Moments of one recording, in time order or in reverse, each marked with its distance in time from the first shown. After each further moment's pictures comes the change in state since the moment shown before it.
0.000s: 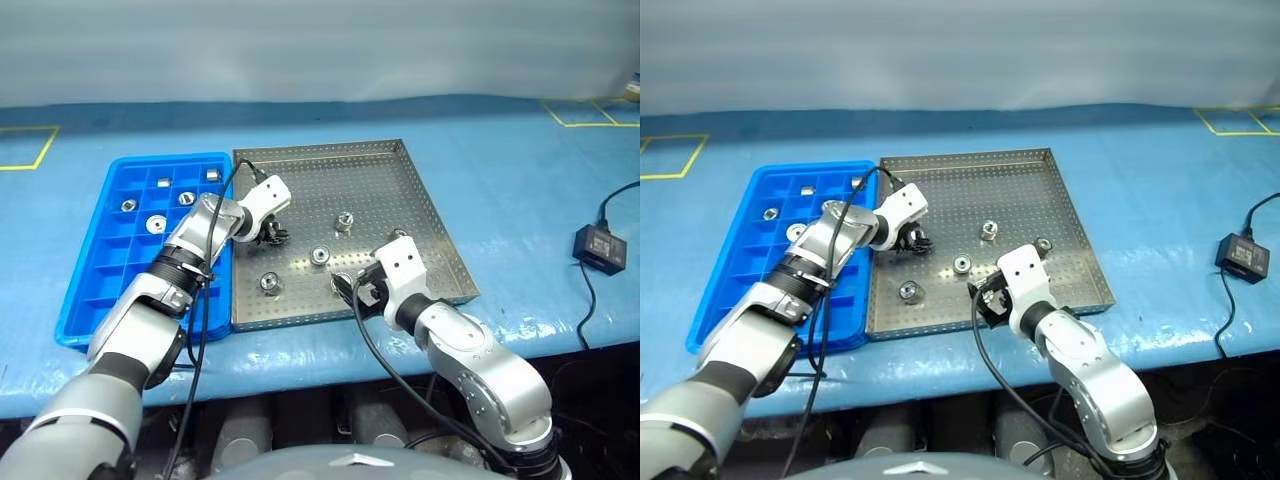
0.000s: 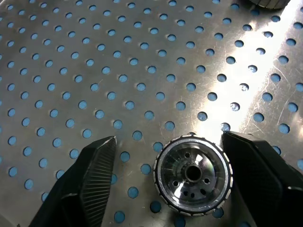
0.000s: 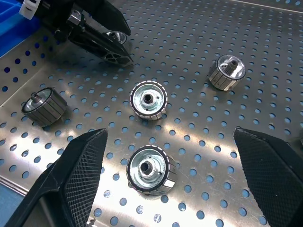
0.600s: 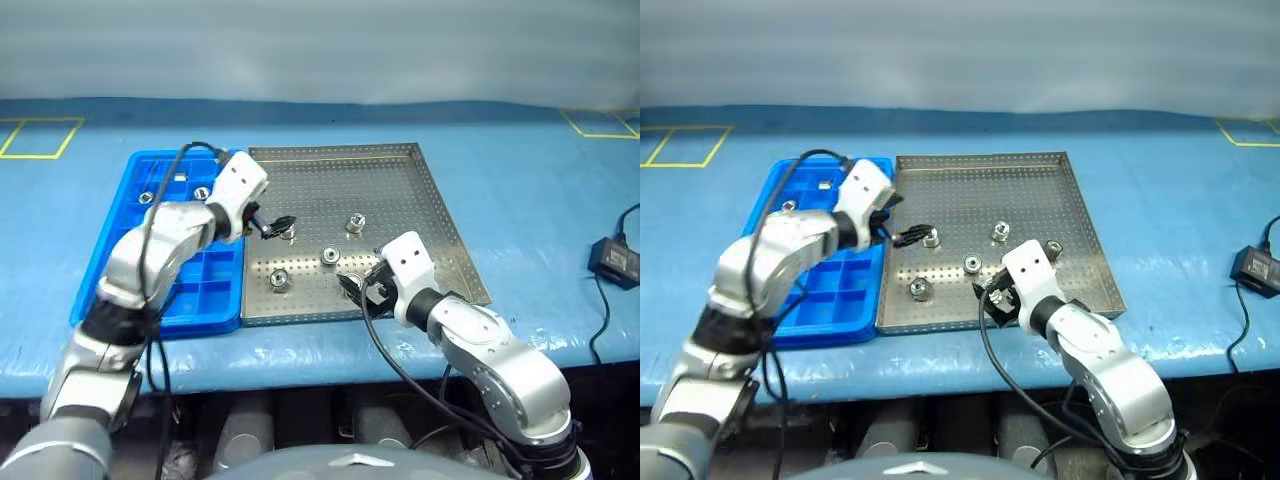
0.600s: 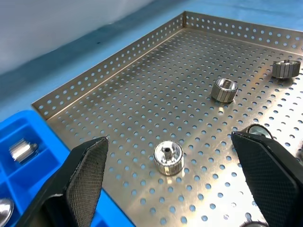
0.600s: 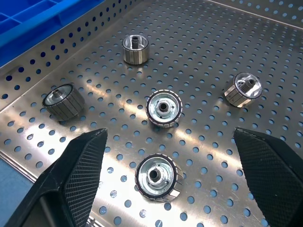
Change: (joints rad) left arm 0.208 0.118 0.200 -0.629 -0.303 0.264 0.186; right arm -0.042 -0.080 -0.027 -0.016 0.039 0.037 0.068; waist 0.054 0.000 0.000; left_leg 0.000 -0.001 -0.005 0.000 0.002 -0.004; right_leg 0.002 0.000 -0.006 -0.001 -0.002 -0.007
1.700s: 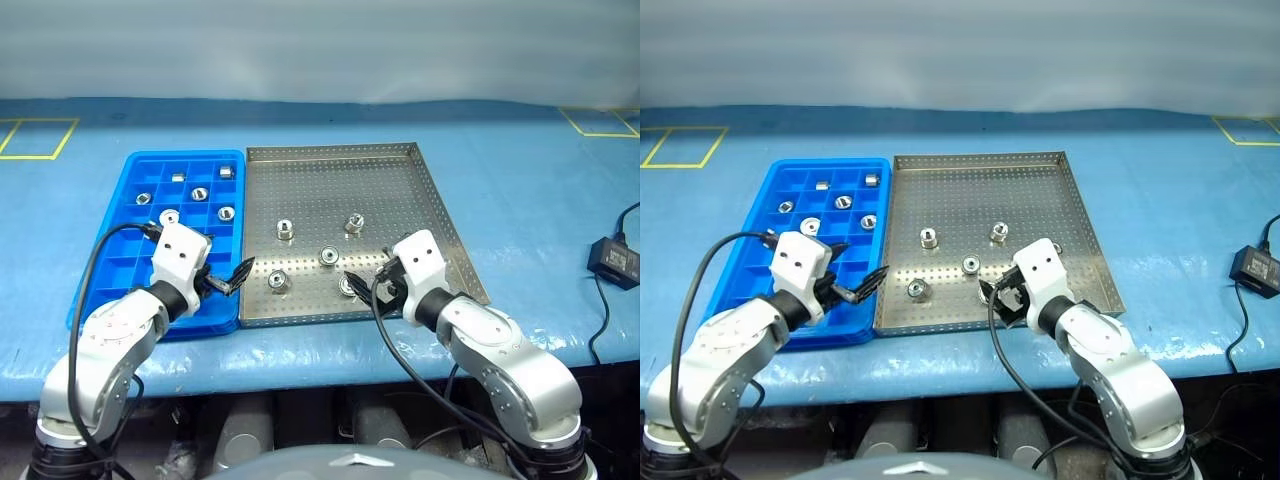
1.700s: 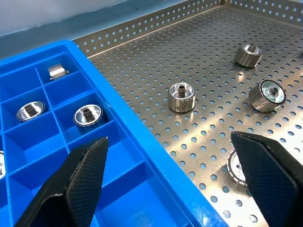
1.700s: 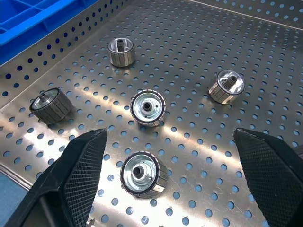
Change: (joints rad) left arm 0.713 -0.015 0.355 -0.628 -0.104 -0.043 0.229; right arm 0.031 -0.023 -0.069 -0.020 0.024 -0.002 0.023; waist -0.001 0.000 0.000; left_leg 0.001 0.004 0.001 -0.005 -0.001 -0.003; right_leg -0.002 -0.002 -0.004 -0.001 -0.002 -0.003
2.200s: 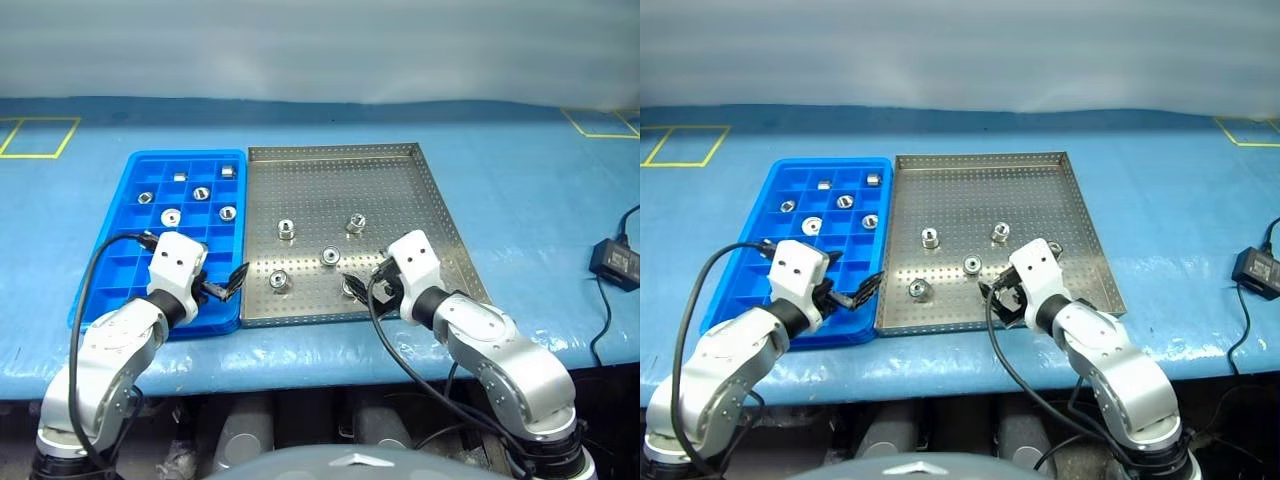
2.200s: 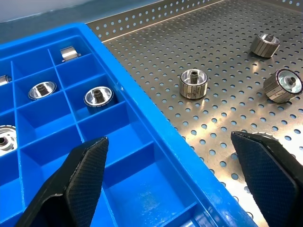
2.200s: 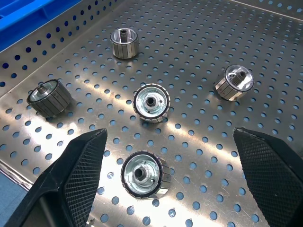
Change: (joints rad) left arm 0.052 -0.004 0.004 -0.002 0.006 0.000 0.043; right arm -0.029 -0.002 0.027 0.038 -0.015 0.001 0.010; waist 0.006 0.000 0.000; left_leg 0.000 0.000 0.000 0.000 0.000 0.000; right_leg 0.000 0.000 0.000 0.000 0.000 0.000
